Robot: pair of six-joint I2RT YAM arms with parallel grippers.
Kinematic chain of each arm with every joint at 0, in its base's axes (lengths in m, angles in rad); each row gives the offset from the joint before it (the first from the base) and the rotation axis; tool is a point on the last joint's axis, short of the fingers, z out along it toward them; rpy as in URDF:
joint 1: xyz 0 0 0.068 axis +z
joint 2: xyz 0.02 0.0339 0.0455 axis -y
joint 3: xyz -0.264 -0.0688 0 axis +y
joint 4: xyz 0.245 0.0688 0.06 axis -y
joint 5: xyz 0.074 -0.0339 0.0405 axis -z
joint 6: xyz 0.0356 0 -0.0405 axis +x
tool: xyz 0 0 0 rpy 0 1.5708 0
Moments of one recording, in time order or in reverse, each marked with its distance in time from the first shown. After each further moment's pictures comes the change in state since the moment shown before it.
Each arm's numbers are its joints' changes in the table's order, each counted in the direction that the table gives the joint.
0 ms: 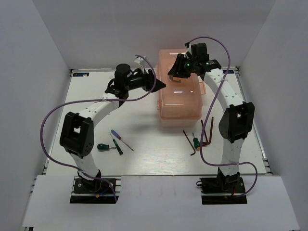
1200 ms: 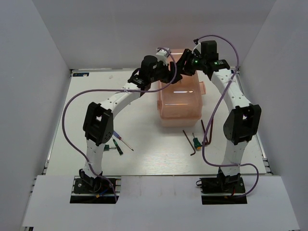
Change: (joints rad) left arm -0.169 -0.343 -0.521 -0.292 -0.367 0.050; right arm -0.067 0.055 0.049 0.072 -0.146 0.106
